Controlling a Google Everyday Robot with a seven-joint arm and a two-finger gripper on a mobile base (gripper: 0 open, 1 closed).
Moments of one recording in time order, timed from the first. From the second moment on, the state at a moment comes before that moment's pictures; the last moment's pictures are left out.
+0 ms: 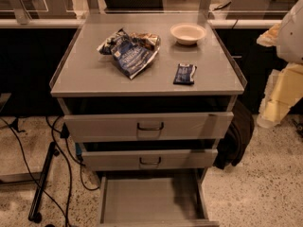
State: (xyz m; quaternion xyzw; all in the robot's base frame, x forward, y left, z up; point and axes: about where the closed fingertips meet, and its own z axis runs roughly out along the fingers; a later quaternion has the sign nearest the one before) arm 0.439 -0.215 0.982 -0.60 0.78 -0.04 0.17
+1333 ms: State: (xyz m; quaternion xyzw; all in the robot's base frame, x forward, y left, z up) arm 0.480 -0.225 0.985 -0.57 0.79 -0.01 0.22
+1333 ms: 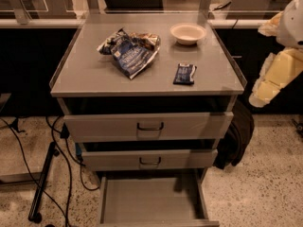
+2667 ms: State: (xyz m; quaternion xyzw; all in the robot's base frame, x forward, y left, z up) arm 0.520 -0.217 0.975 -0.53 0.80 0.04 0.29
